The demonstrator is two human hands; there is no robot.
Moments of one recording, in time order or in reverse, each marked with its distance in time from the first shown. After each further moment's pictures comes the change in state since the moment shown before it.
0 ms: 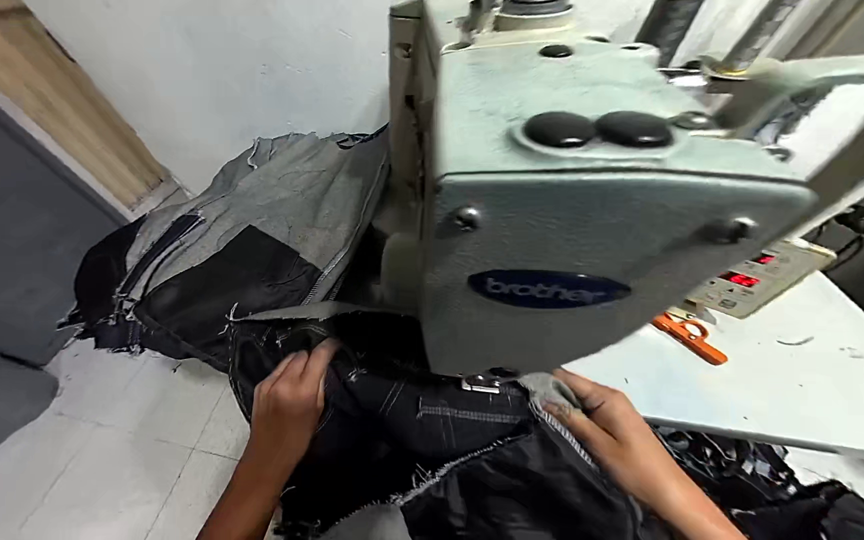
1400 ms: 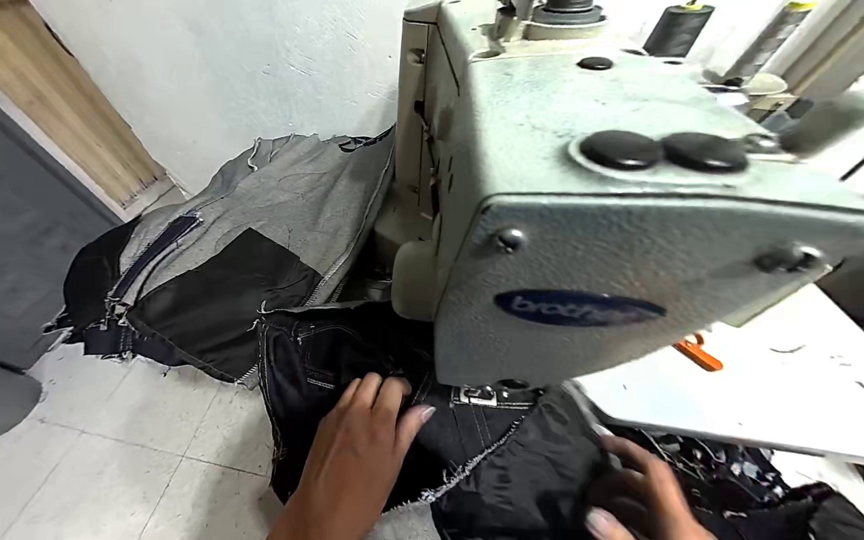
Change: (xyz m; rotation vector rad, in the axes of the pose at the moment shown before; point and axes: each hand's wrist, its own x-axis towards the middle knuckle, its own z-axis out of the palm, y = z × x) left_hand 0.021 0.082 -0.032 -0.229 -0.316 -0.056; right_hand -0.077 -0.054 -0.020 0.002 -0.143 0.366
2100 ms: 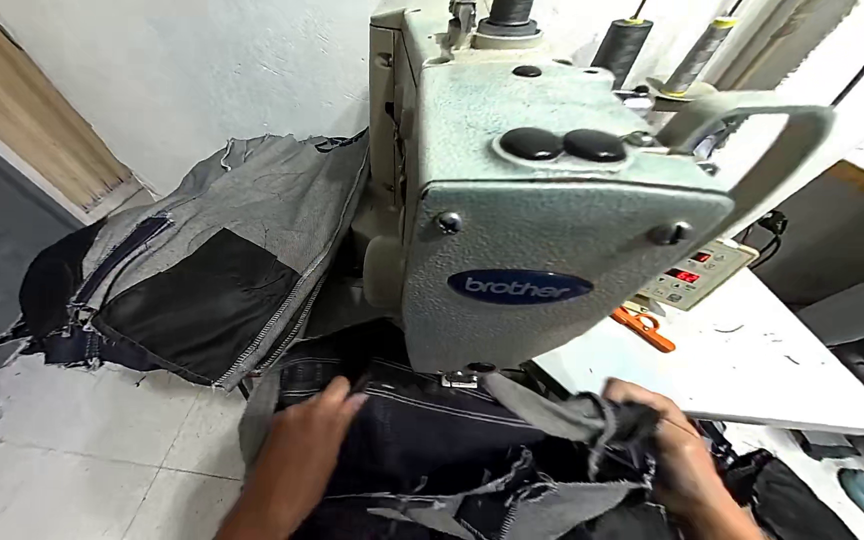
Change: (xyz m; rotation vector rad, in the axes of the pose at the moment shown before) left_hand -0.014 -0.026 -0.006 -0.051 -0.005 -0.109; right_hand 0.066 0.061 -0.028 0.591 0.220 -0.292
